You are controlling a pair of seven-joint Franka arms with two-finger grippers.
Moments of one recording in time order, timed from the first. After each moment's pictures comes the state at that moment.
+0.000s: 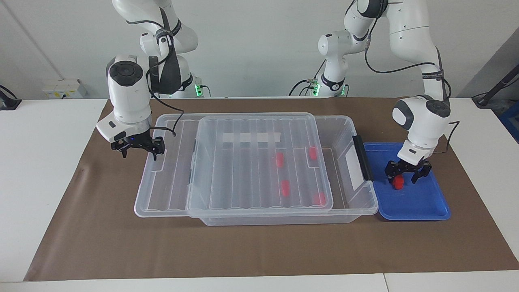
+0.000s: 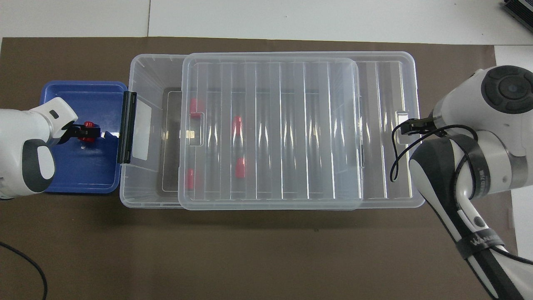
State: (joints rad) left arm 0.13 0.30 -0.01 -2.08 0.02 2.63 0.28; right arm 0.18 0.11 -0.11 -1.87 -0.27 2.00 0.18
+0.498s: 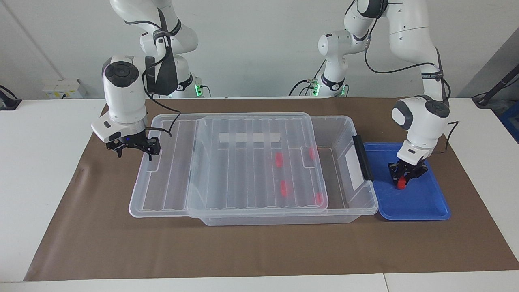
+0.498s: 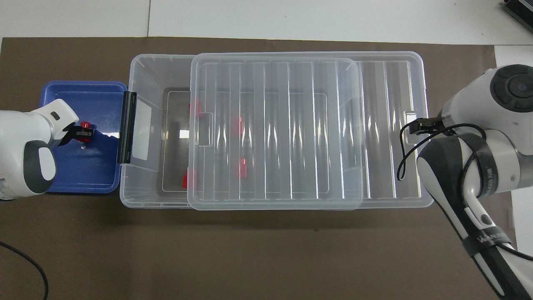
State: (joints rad) left arm 0.13 0.30 -0.01 -2.09 0.02 2.63 0.28; right arm 0.16 0.11 -0.11 -1.87 -0.29 2.00 0.18
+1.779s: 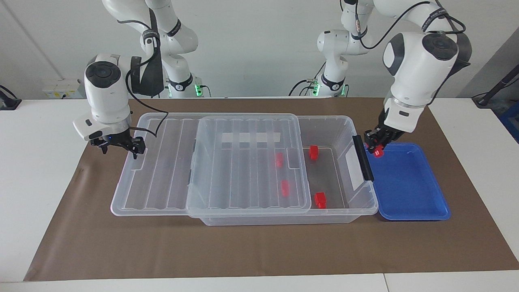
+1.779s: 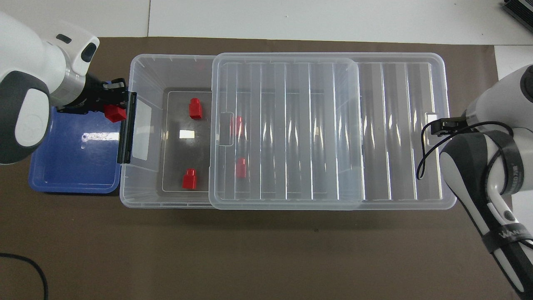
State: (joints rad) left arm -0.18 0.18 -0.05 -1.55 0.02 1.82 -0.49; right arm 0.09 0.10 -0.12 -1.87 -0.32 1.97 0.18
